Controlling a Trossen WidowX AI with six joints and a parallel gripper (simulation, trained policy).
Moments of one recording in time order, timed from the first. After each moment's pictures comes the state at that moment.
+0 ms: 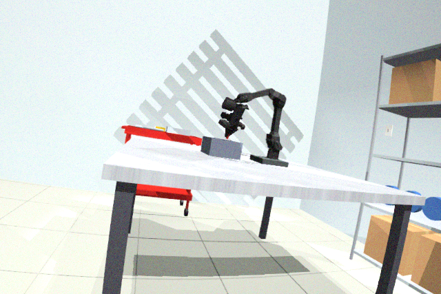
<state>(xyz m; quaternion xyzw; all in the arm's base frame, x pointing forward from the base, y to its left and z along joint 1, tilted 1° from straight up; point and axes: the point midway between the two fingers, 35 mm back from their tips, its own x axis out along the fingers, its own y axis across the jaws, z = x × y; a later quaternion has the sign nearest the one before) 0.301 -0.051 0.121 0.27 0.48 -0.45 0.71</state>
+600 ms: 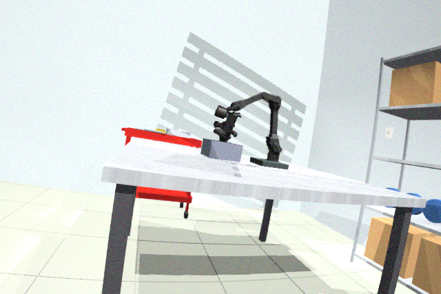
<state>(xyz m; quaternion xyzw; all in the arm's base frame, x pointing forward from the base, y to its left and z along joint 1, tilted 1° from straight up) 0.322 -0.081 0.080 0.25 0.53 -0.38 0.72</state>
